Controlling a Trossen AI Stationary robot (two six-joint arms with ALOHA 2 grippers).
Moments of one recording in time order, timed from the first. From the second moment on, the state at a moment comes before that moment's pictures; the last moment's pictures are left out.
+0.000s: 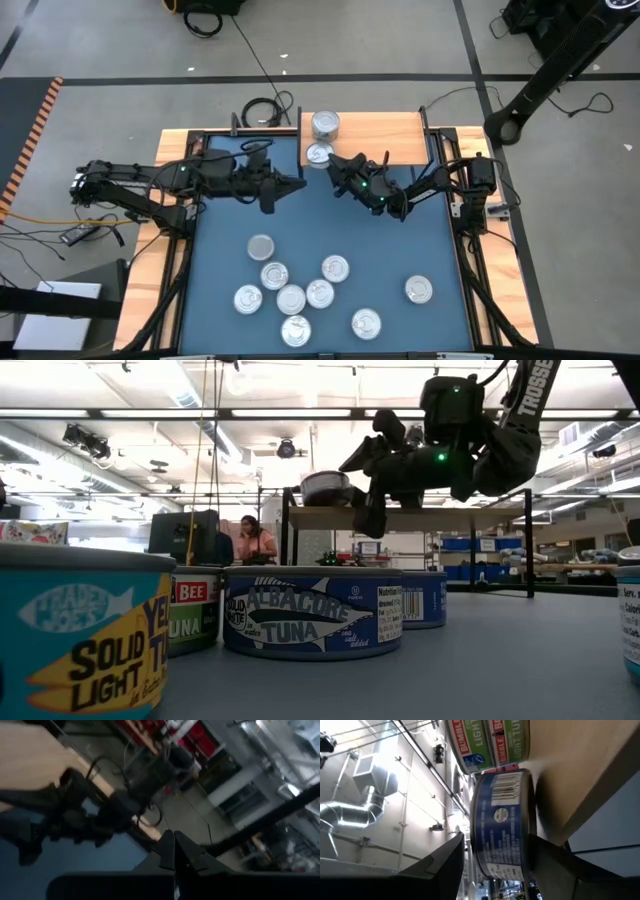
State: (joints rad) left arm -0.07 1.15 1.17 -0.13 -0.14 -0.81; right arm -0.12 1.89 0.71 1.33 0.67 1.73
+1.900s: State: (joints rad) left arm 0.18 1.49 0.93 0.16 -0.22 -0.29; right arm -0.13 1.89 0.71 1.34 0.65 1.70
